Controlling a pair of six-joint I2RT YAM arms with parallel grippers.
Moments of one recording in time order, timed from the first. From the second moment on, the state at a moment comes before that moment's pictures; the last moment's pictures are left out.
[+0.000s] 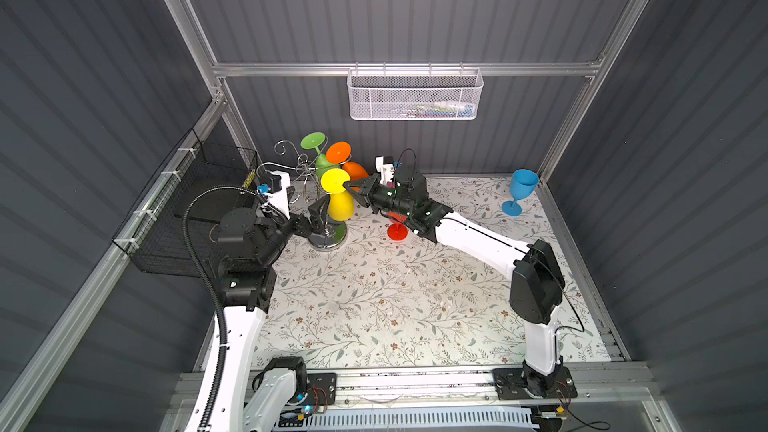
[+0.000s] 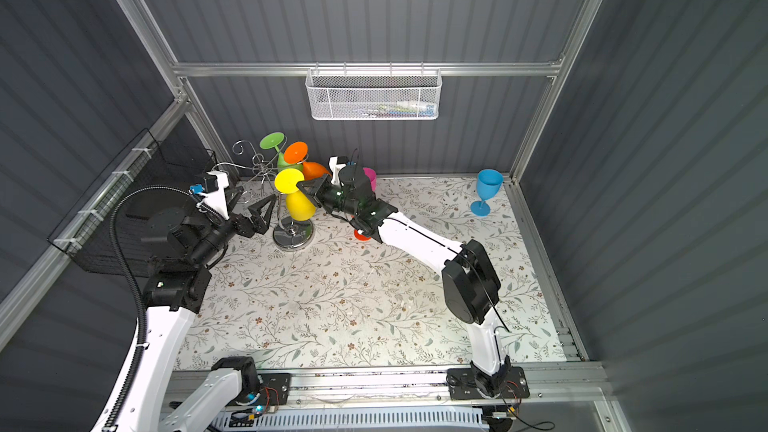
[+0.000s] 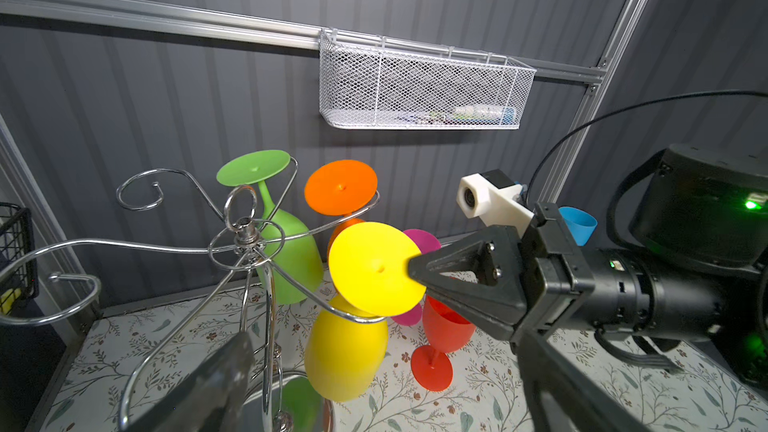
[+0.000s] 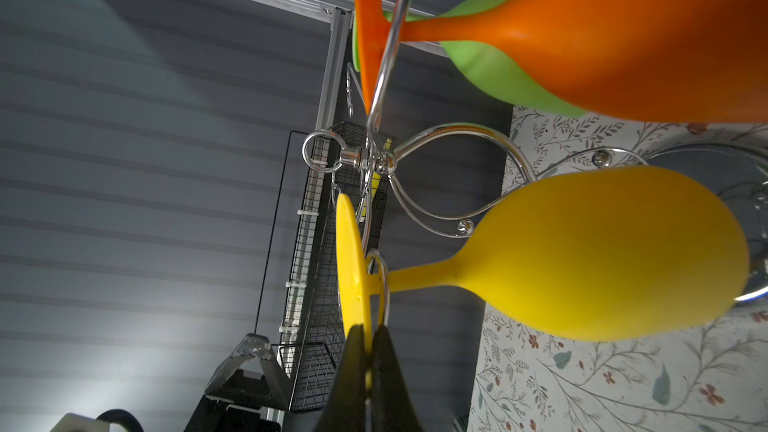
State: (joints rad) left arm -0.02 0.88 0.99 -0.14 0.44 -0.08; right arm 0.80 2.00 1.75 0.20 -0.31 1.30
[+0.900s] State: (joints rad) left arm -0.02 0.85 0.95 -0.12 0.32 -0.07; right arm 0.83 1.93 1.68 0.21 -0.27 1.29
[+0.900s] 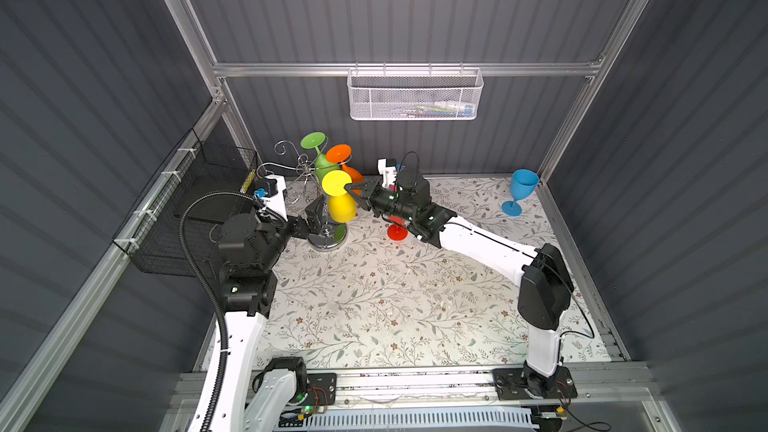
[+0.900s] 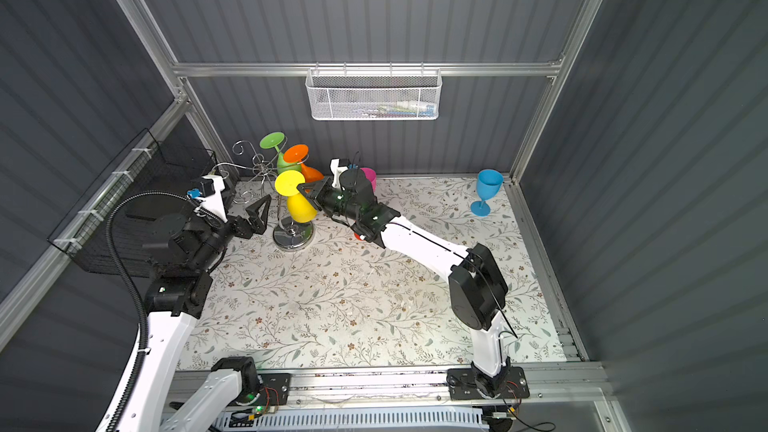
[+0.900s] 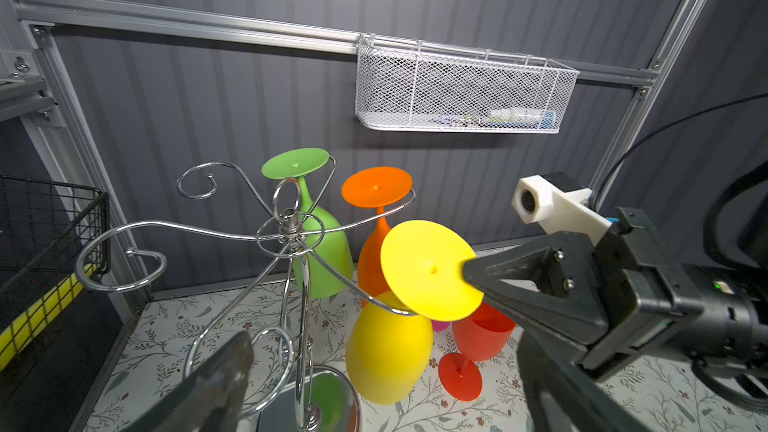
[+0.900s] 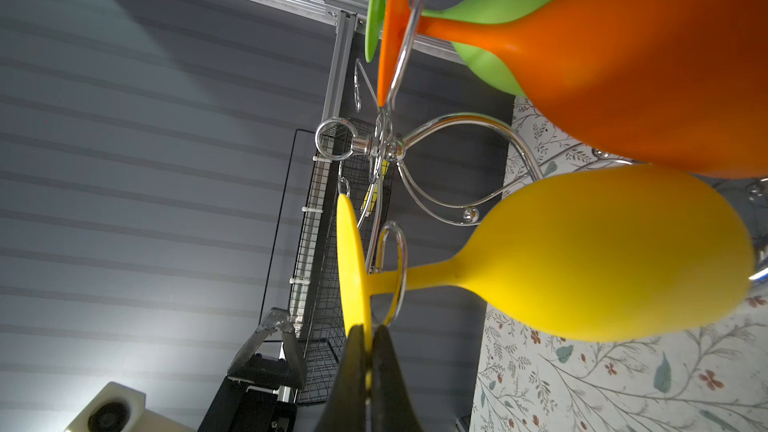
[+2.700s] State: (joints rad) left arm -0.02 0.83 0.92 -0.12 0.29 -0.07; right arm 0.82 2.10 1.96 0.14 -0.24 1.28
